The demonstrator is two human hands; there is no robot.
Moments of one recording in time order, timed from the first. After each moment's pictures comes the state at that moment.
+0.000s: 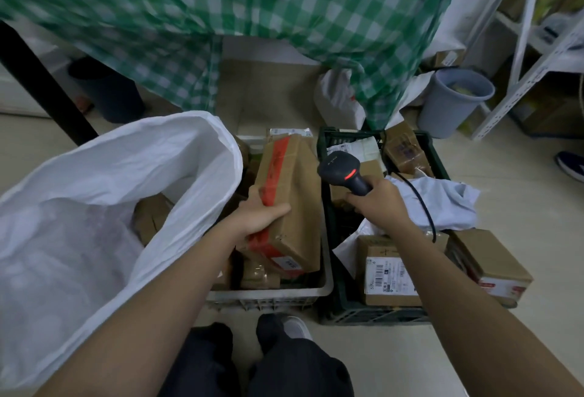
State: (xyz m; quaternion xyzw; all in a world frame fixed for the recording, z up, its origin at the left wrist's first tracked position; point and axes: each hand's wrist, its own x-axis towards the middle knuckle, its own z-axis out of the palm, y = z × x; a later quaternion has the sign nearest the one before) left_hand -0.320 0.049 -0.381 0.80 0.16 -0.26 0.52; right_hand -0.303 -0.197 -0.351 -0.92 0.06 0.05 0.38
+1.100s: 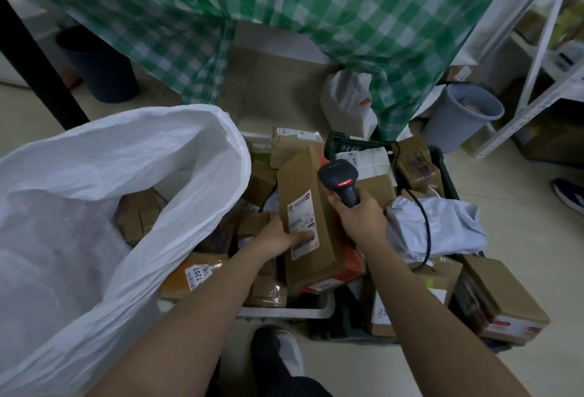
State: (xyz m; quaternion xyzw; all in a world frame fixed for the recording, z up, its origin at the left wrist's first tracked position) left_hand -0.298 0.025 -0.457 0.75 0.09 -0.25 0.60; right_hand -0.279 -0.145 -0.390 -0.91 0.13 0.03 0.40
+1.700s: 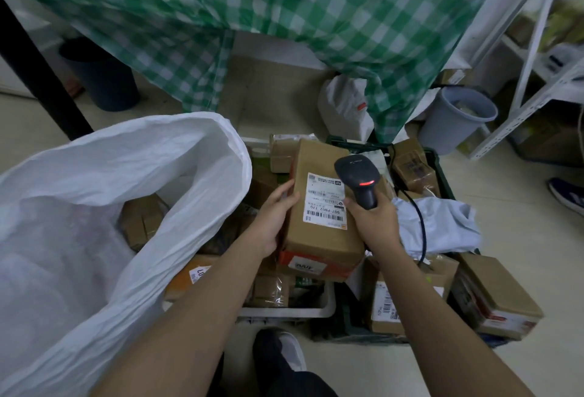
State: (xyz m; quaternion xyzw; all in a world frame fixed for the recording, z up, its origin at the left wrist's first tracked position) left_hand -0.299 0.025 -0.394 0.55 0.16 -0.17 0.80; right_hand -0.290 -0.161 -0.379 -0.87 0.14 -0.02 0.48
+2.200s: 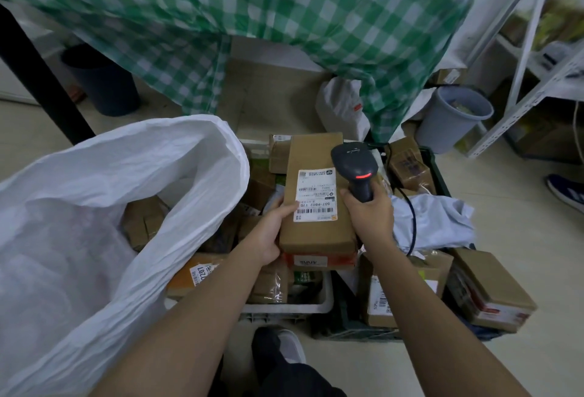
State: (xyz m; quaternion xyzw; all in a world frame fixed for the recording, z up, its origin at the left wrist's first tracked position) left_hand -0.316 0.018 -0.396 0.47 0.20 -0.22 0.83; right_hand -0.299 -0.152 -0.361 -0.84 0.14 -0.06 0.52
